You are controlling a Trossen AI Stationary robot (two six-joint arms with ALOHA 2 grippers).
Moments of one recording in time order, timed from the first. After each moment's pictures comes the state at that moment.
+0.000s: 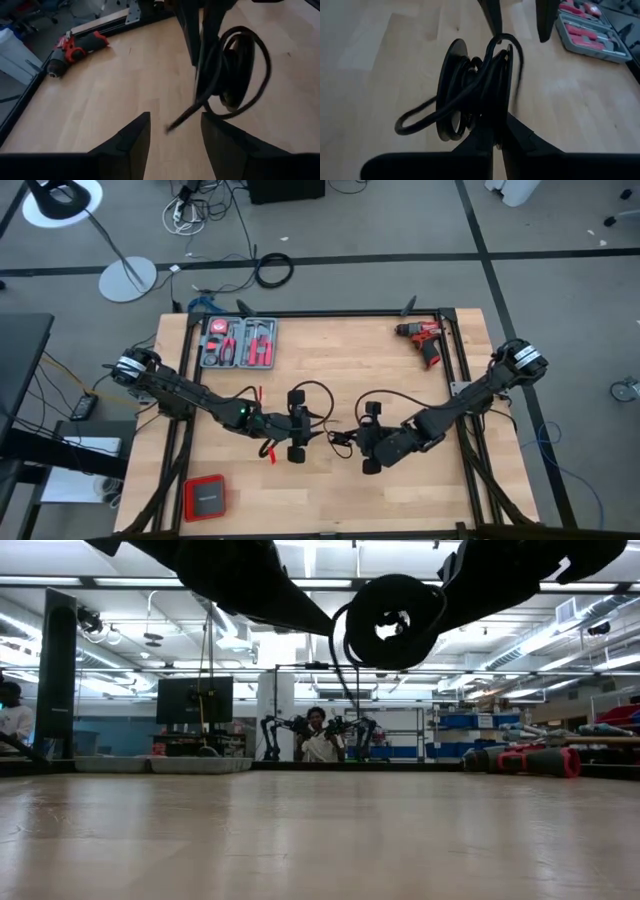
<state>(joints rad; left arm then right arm) -0.34 1.58 0.91 0.17 -0.46 0.08 0.53 1.55 0.95 -0.17 0.62 0.20</state>
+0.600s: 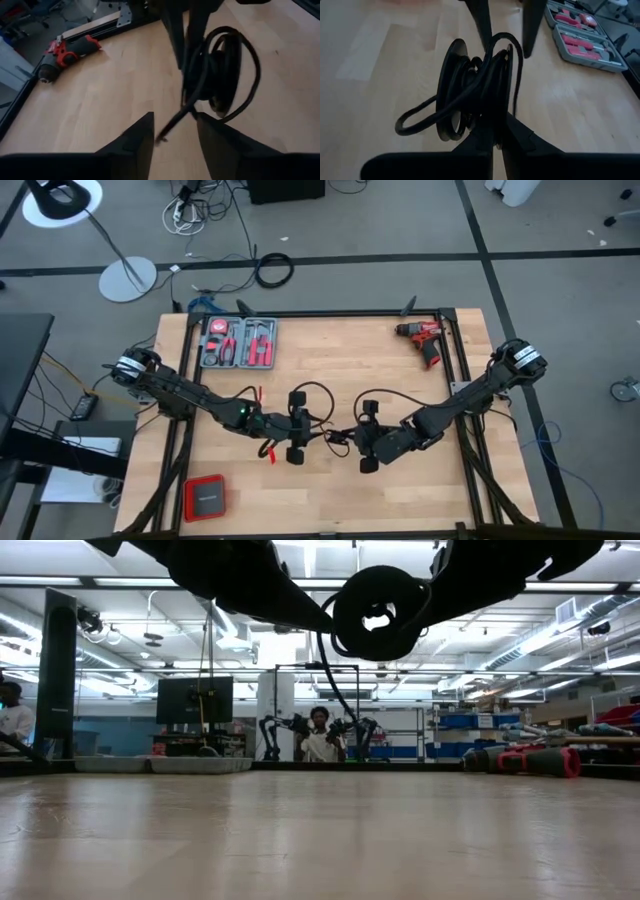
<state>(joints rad) -0.34 1.58 0.91 0.17 -0.42 0.10 0.52 1.55 0.95 -0.12 0.63 0.15</state>
